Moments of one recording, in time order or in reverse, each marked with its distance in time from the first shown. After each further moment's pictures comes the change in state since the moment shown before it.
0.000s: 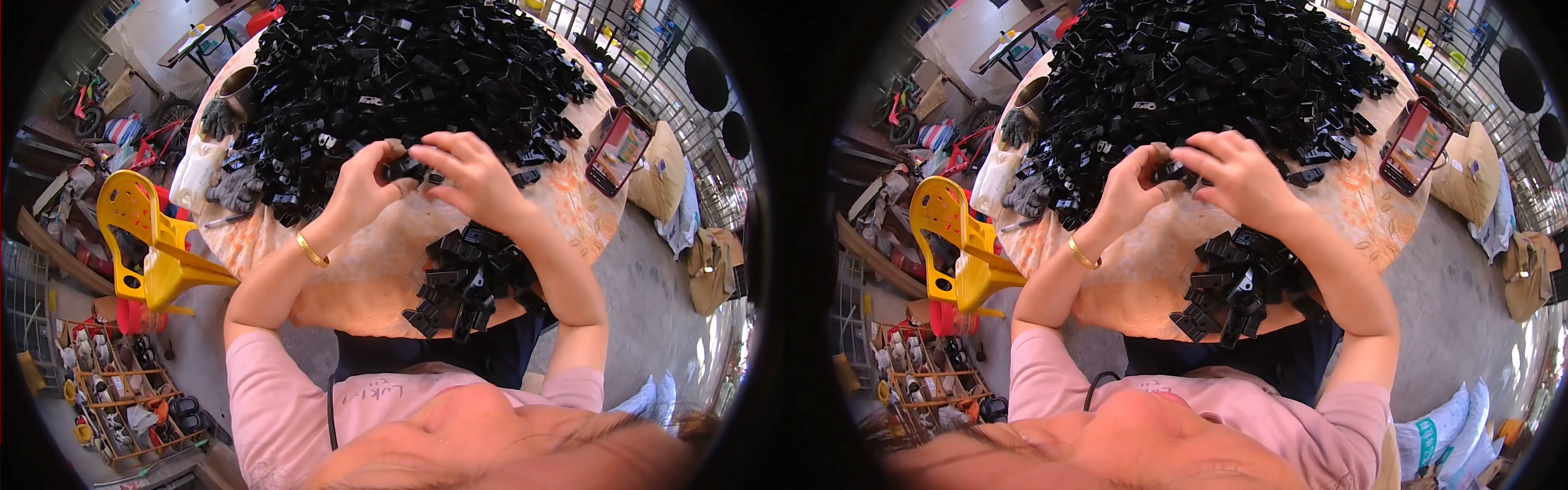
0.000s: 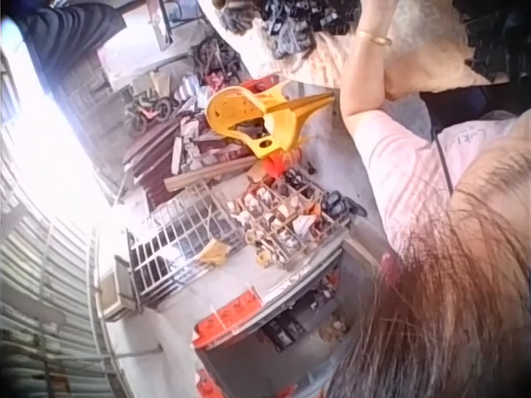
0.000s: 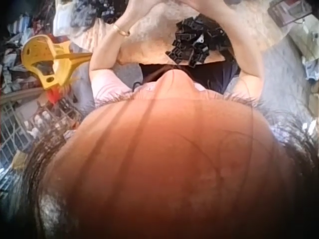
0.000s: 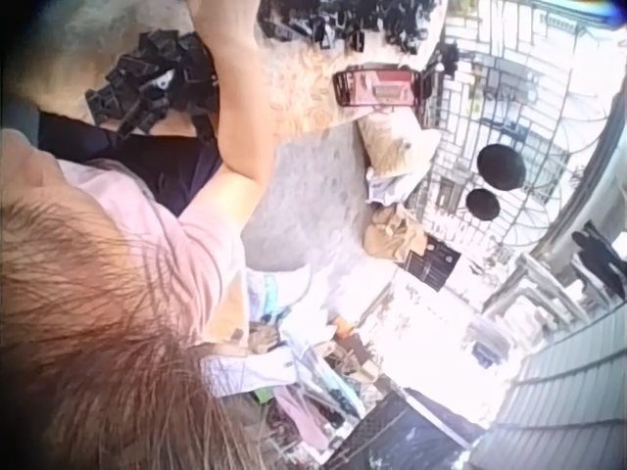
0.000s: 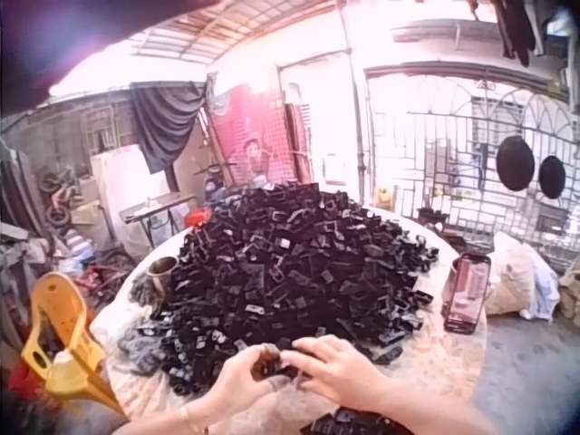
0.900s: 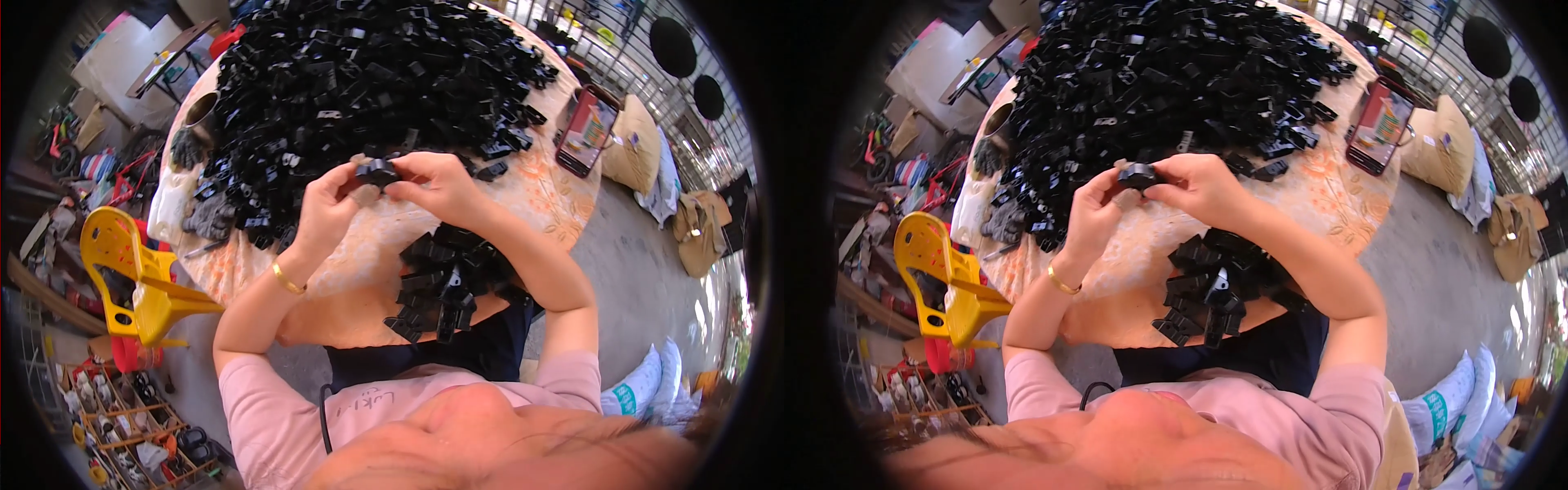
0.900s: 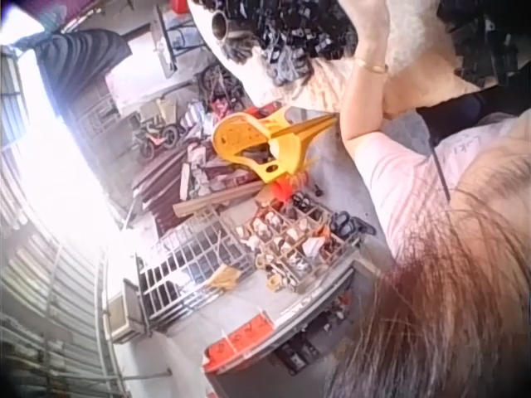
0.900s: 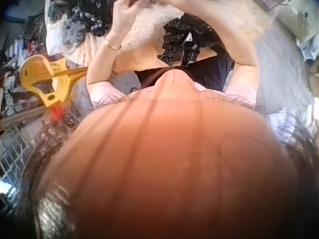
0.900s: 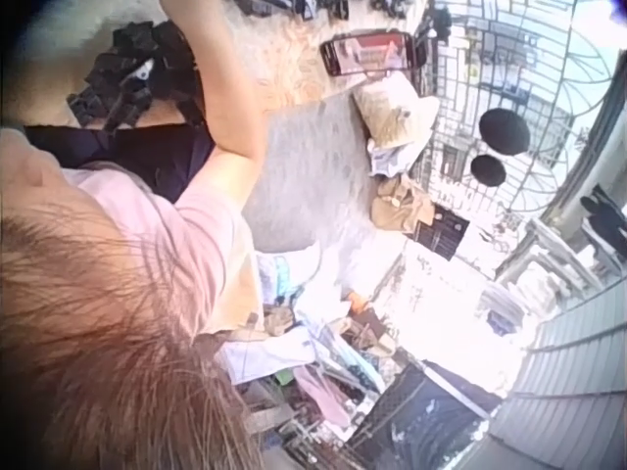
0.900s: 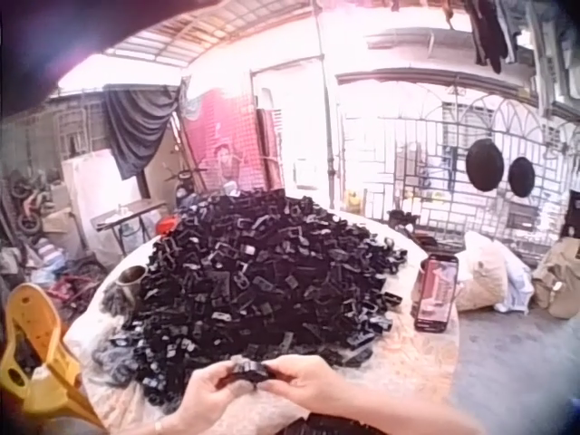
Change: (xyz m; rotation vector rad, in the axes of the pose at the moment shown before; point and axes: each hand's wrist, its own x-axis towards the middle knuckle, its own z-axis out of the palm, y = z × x) left_hand -0.008 0.007 0.007 -0.455 -0.038 -0.022; right_hand -0.004 -0.007 0.009 0.742 0.051 0.527
